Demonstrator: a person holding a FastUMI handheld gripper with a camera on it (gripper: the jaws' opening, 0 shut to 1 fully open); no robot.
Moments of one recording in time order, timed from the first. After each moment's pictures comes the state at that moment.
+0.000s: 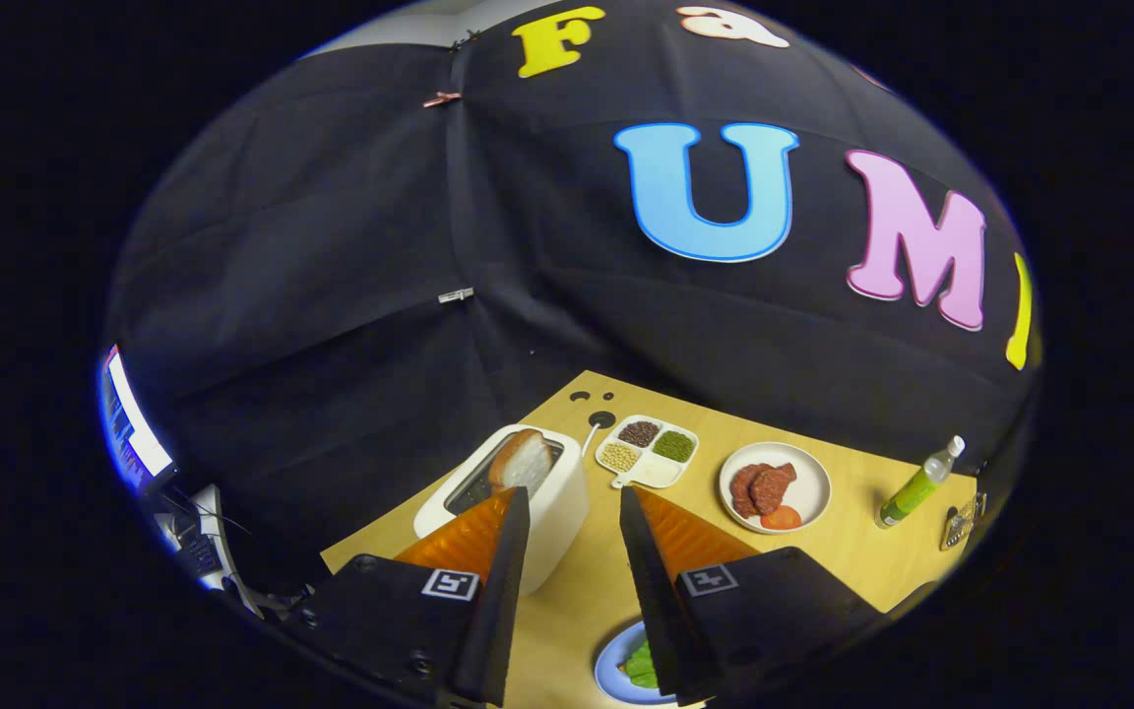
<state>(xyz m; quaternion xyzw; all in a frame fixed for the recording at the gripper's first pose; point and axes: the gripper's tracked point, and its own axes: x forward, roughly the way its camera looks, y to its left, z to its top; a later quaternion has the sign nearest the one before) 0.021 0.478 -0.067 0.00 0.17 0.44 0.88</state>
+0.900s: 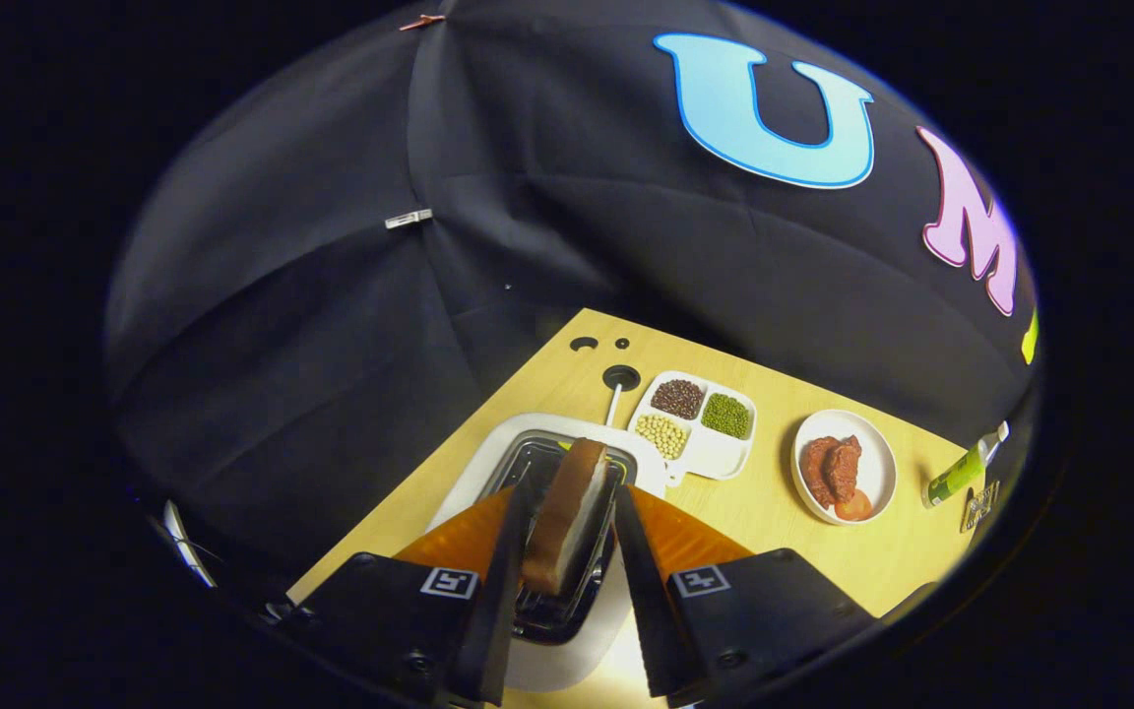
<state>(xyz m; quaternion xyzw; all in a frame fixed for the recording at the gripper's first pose) 0.080 0.626 -0.161 -0.04 0.27 0.36 0.89</state>
